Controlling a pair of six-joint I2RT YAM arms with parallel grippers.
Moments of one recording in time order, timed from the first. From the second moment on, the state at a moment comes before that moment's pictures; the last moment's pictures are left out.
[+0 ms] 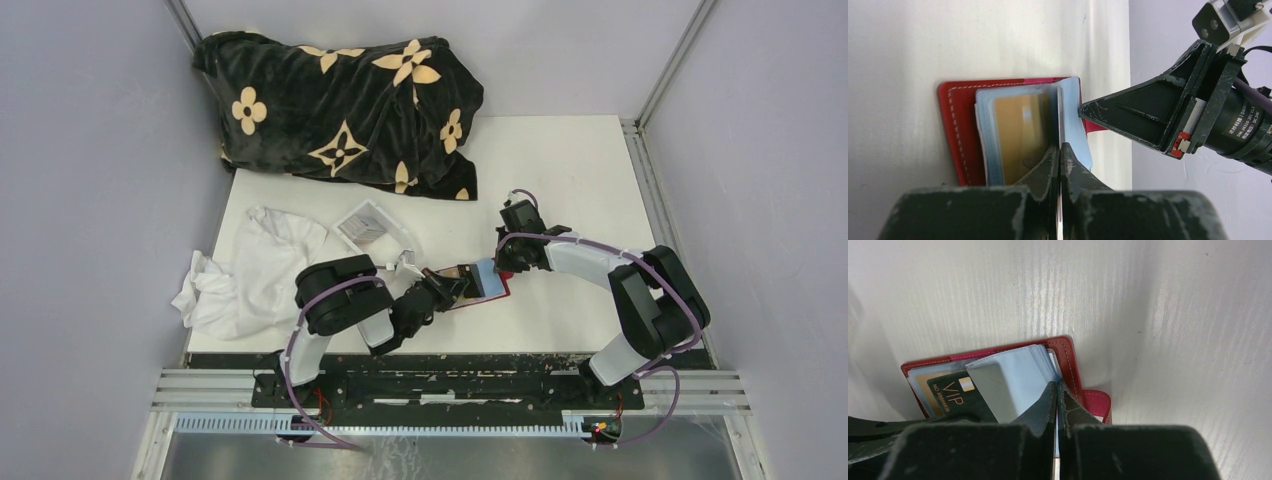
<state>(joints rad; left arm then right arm) -1.06 2.05 0.45 1.34 -0.45 -1.33 0.49 1.59 0.82 -0.27 0.01 0.56</state>
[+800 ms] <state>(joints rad) -1.13 1.94 0.53 1.04 -0.47 -1.33 0.49 1.59 0.82 -0.26 0.00 0.56</state>
